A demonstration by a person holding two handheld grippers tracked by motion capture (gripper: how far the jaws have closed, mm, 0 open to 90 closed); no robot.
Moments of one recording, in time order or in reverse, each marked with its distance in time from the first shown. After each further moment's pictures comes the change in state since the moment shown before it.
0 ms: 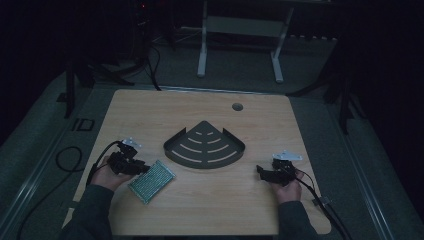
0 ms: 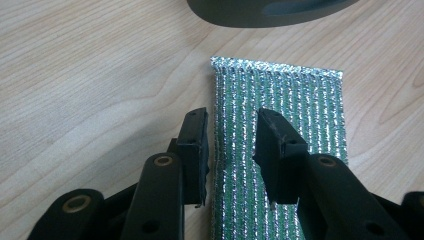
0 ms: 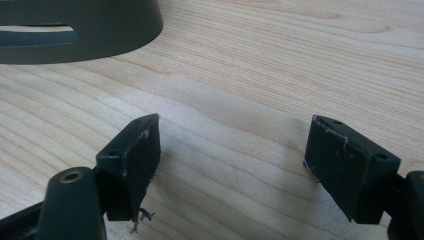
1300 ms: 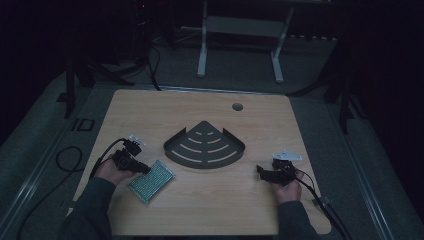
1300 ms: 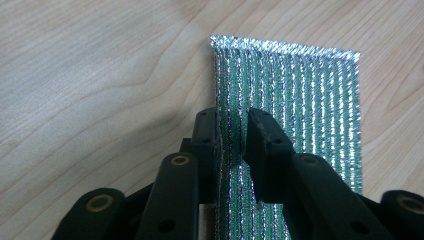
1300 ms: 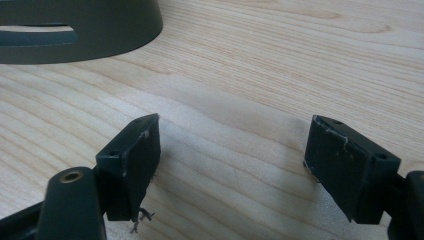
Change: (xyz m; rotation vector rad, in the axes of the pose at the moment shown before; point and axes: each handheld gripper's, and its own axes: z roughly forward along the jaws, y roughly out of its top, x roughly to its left) left arm 0.014 0.011 0.018 0.145 -0.096 -0.020; right arm 0.000 0.000 0.000 0.001 0.000 -0.001
